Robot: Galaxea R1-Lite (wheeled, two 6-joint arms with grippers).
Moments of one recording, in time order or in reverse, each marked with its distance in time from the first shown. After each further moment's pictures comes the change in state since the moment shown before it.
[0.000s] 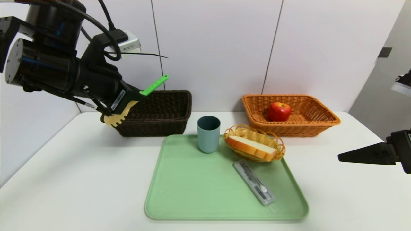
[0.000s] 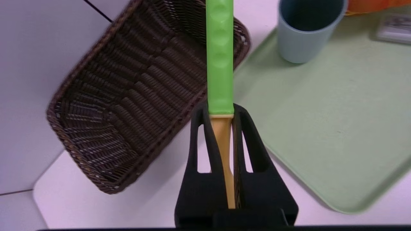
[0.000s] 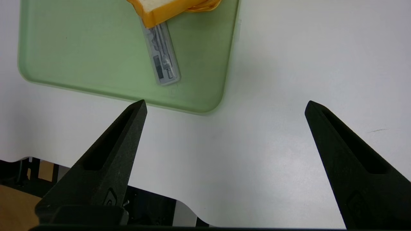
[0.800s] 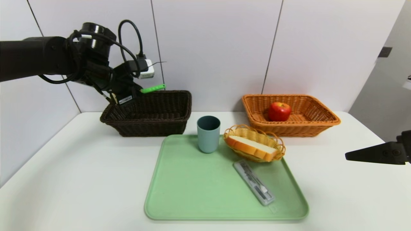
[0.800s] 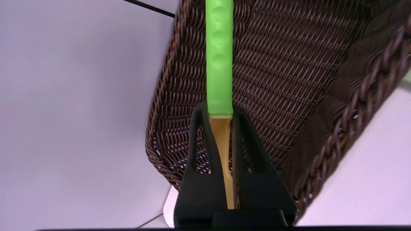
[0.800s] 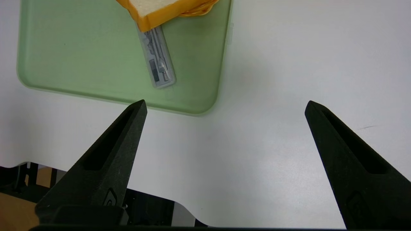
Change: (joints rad) left arm 0.169 0.373 -0.300 -0.023 0.023 0.601; right arm -0.023 -0.032 0.005 0.002 -0.008 -0.002
